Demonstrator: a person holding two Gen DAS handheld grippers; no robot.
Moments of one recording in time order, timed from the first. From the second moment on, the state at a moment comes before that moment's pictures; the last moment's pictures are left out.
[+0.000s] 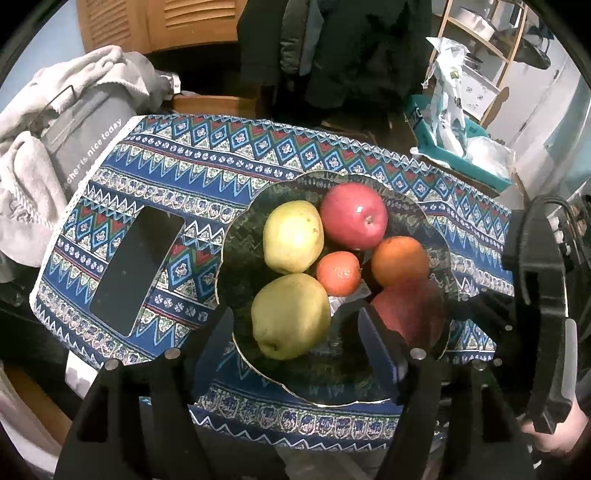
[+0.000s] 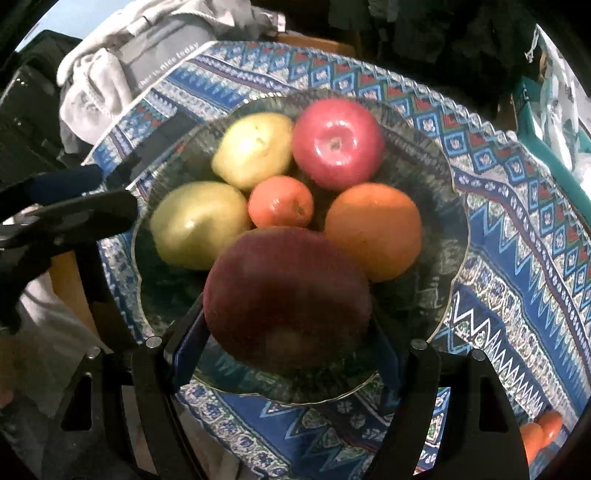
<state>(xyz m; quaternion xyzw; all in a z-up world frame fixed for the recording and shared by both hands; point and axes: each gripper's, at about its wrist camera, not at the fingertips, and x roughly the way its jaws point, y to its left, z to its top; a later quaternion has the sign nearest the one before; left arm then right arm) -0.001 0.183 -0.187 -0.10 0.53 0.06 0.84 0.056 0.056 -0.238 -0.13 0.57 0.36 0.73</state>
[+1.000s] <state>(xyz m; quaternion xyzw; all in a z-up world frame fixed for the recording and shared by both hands) 0.003 0.124 -0.154 -0.05 0.51 0.02 0.86 0.065 -0.029 -0.137 -0.10 0.48 0.29 0.82</state>
